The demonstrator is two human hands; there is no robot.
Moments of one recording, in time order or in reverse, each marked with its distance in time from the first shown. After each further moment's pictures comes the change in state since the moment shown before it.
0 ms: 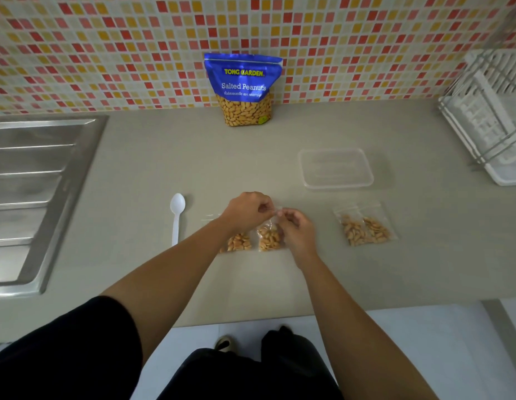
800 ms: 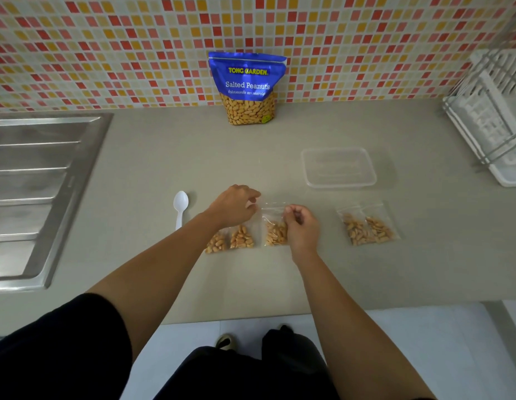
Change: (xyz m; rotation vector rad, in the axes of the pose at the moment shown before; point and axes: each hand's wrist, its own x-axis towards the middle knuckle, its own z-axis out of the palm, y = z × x) left_hand -0.007 -0.021 -0.020 0.183 -0.004 0.010; right_hand 0.001 0.000 0.009 -0.091 0.207 -0.088
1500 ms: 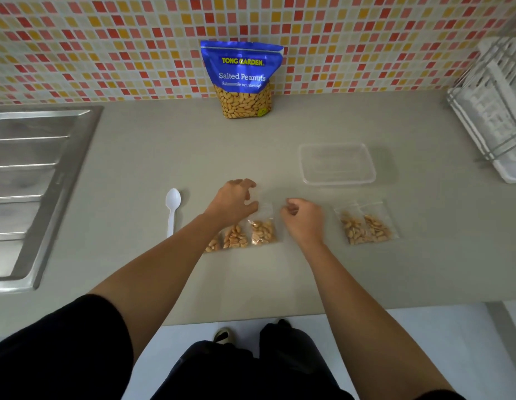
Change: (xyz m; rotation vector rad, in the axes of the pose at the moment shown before) left_hand 0.010 0.010 0.008 -0.106 0.092 -0.091; right_hand 0.020 -0.029 -0.020 -0.612 -0.158 -0.143
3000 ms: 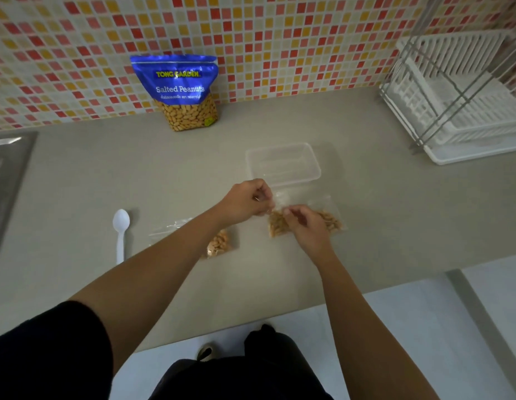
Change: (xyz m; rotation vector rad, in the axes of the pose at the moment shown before) left_hand 0.027 0.104 0.021 -0.630 -0.271 0.056; right_hand -0.008 0.065 -0.080 0.387 0.006 0.004
